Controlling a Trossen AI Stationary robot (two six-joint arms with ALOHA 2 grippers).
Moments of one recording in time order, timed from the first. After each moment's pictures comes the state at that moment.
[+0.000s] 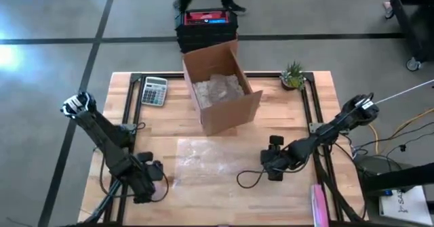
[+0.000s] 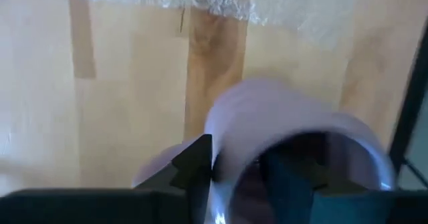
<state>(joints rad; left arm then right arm) -0.88 1.40 0.98 -0.99 -0.04 -0.95 0.52 1.57 0.75 -0.59 0.28 0.57</state>
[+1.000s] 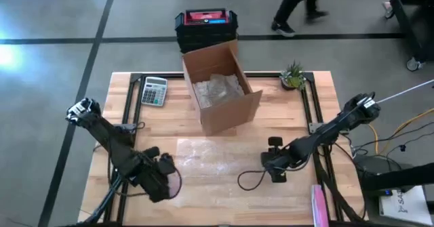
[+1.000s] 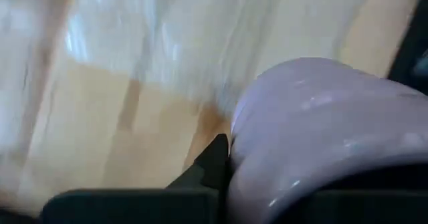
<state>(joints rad) -0.69 1.51 1.42 -1.22 -0.22 -1.06 0.52 1.49 0.76 -0.61 0.16 0.51</state>
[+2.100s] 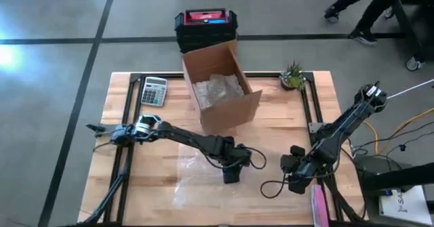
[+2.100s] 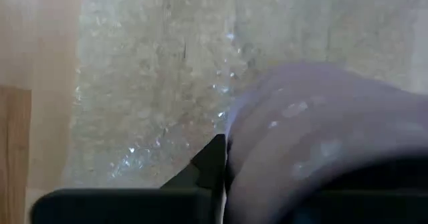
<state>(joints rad) -0.24 2.24 1.94 -0.87 -0.06 -0.33 0.79 1.29 0.72 -0.73 0.10 1.06</state>
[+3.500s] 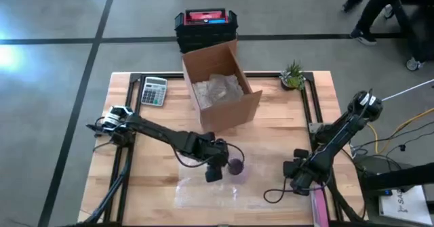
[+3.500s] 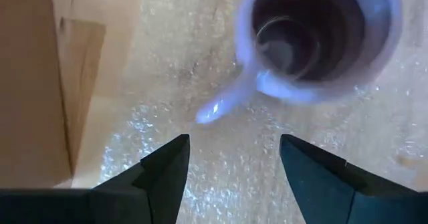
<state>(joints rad) -0.31 1.86 1.57 -0.82 -0.16 -0.47 0.87 1.47 0.65 -0.72 0.00 1.03</state>
